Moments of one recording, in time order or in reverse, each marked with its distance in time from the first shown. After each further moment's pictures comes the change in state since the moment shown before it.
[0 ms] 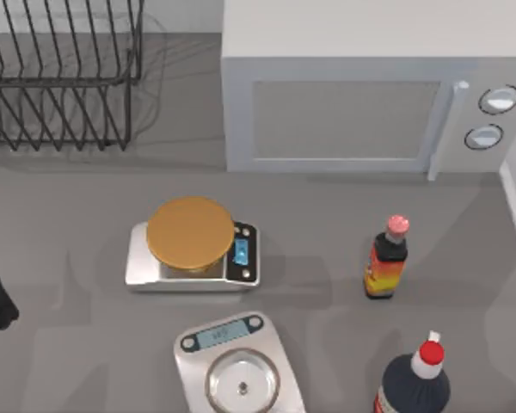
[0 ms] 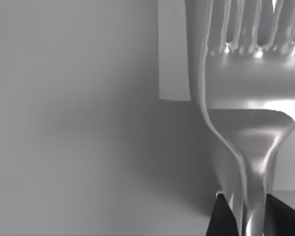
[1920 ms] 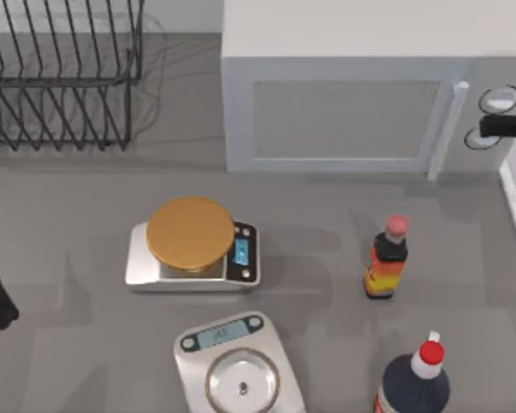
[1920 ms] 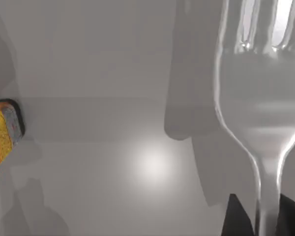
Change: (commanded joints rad) left arm 0.000 0.000 0.000 0.000 0.000 0.000; right arm 0.498 -0.890 -0.442 -0.430 0.042 0.556
